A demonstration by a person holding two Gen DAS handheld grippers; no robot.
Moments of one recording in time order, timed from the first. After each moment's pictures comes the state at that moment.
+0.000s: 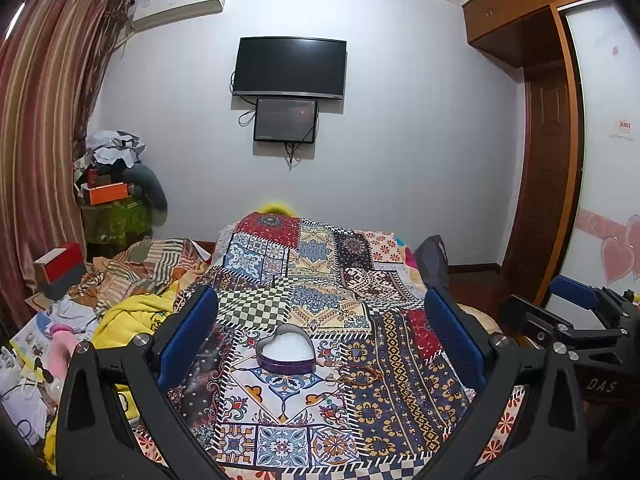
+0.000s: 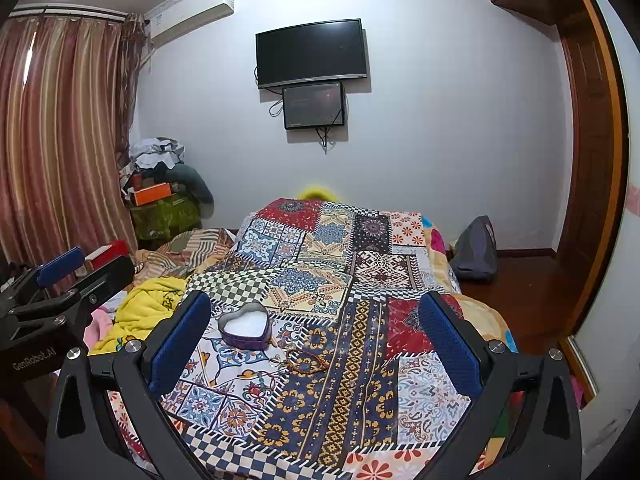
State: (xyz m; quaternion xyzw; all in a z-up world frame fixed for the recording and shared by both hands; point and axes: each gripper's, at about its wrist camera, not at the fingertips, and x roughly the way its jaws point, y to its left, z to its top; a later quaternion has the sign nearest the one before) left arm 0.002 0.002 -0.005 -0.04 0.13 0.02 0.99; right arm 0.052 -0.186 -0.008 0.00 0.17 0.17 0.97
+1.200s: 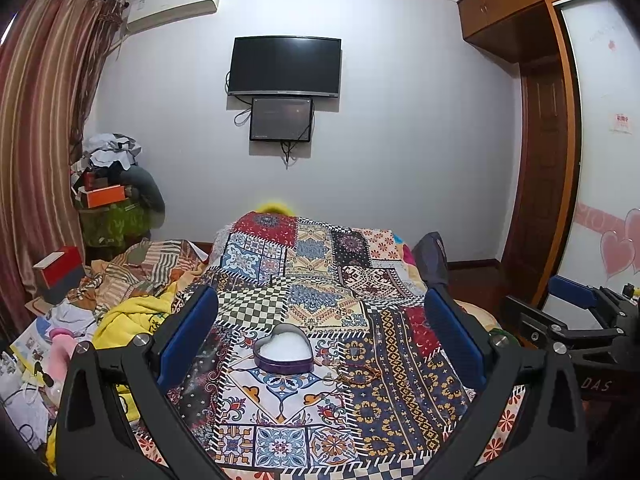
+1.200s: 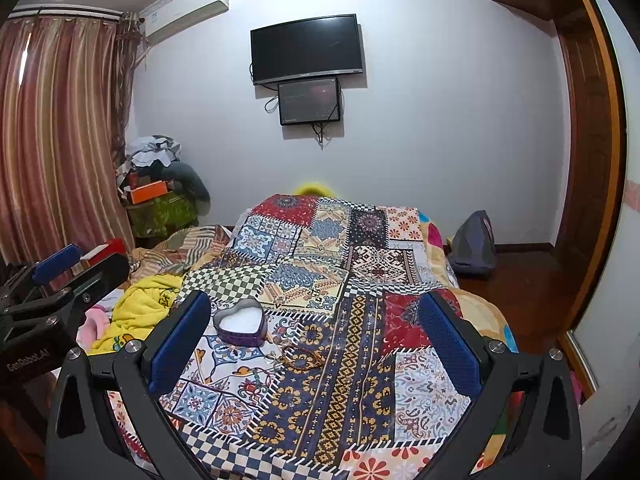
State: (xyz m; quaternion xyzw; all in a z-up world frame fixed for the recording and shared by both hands) left arm 0.006 -0.005 -0.004 -0.03 0.14 0.01 0.99; right arm 0.057 -0.188 -0.015 0.00 0.18 0.17 0.97
